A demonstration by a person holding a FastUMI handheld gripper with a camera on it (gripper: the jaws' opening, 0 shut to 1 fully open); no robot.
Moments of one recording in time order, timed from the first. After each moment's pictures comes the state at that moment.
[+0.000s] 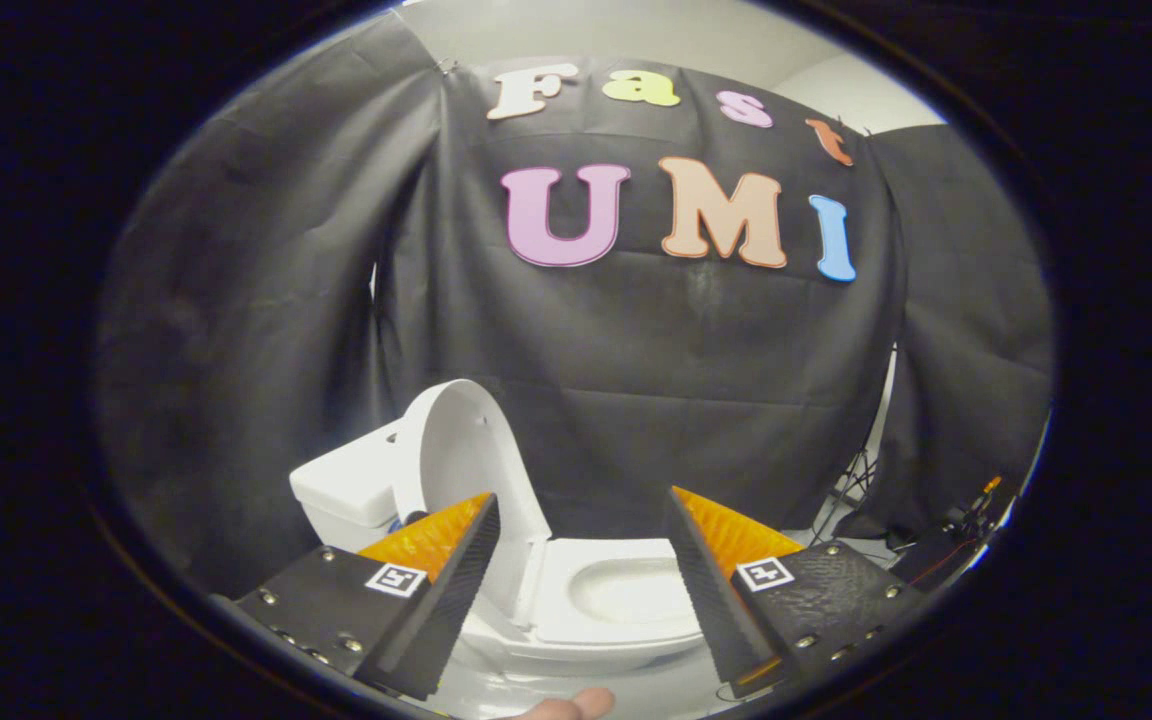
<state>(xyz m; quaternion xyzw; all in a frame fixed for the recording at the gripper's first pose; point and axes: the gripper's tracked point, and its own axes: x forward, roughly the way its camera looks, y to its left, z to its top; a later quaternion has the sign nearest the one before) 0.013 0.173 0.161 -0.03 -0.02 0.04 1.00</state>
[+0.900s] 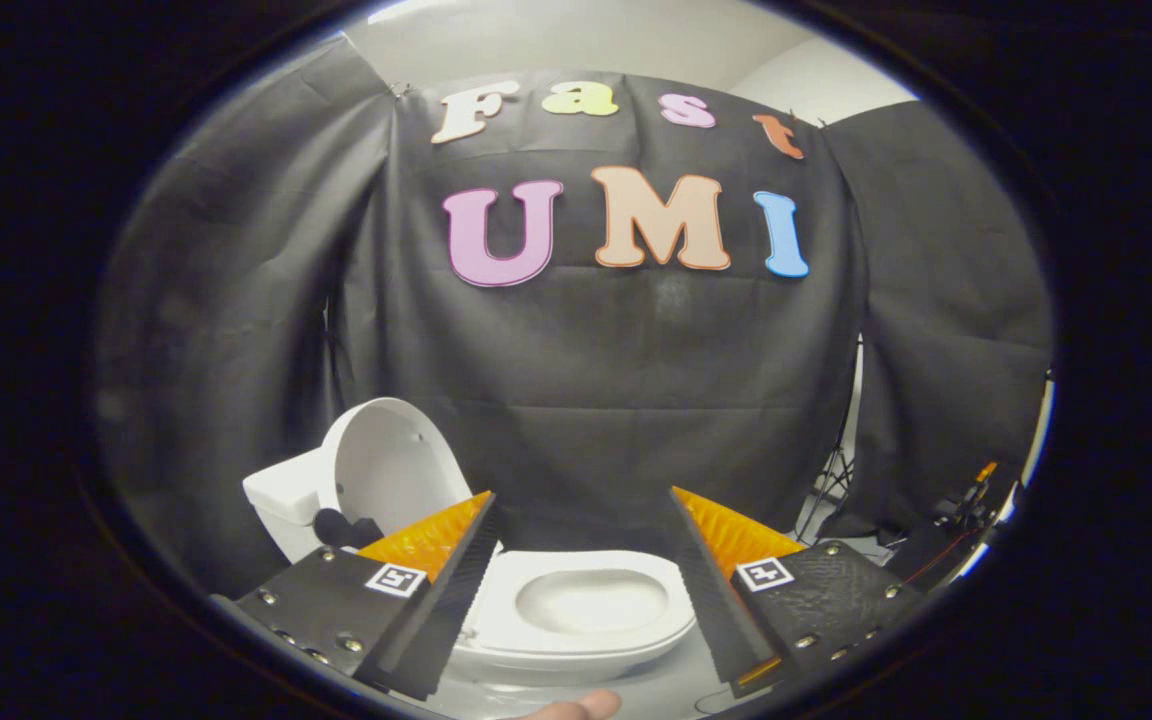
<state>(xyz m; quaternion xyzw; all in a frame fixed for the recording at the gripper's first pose) 0.022 0.078 0.166 0.01 -0.05 0.02 1.00</state>
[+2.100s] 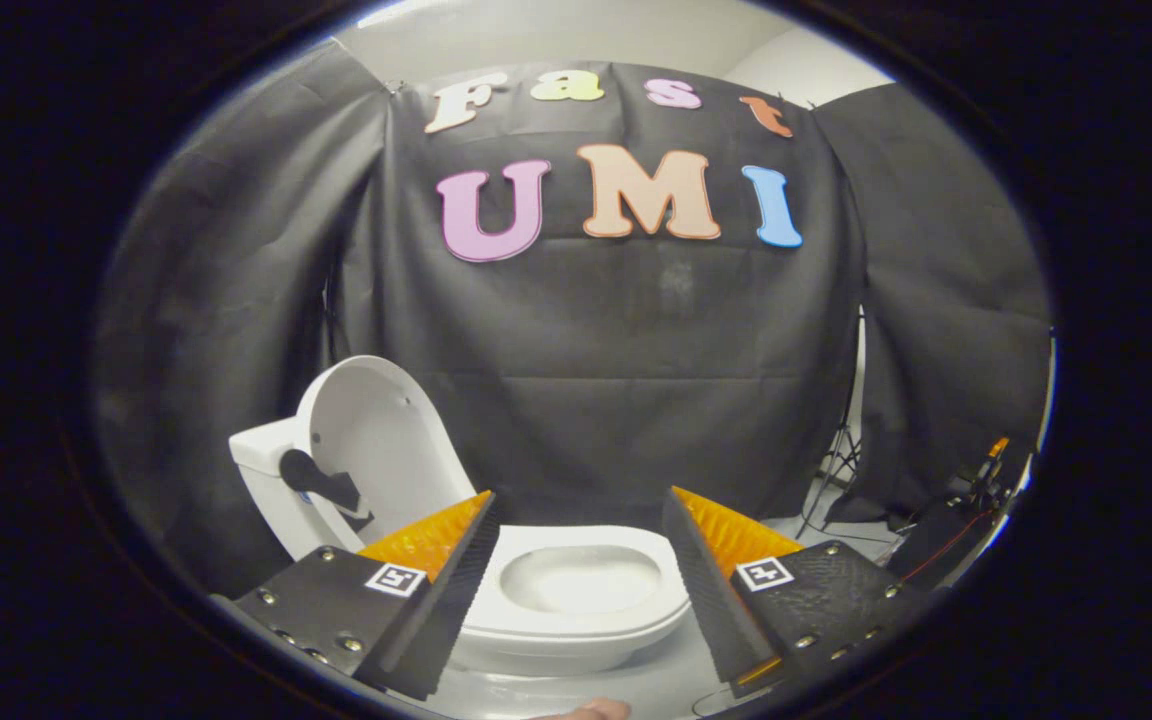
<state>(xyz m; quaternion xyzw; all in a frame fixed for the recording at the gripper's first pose) 0.030 0.056 0.110 0.02 -0.04 0.03 1.00</state>
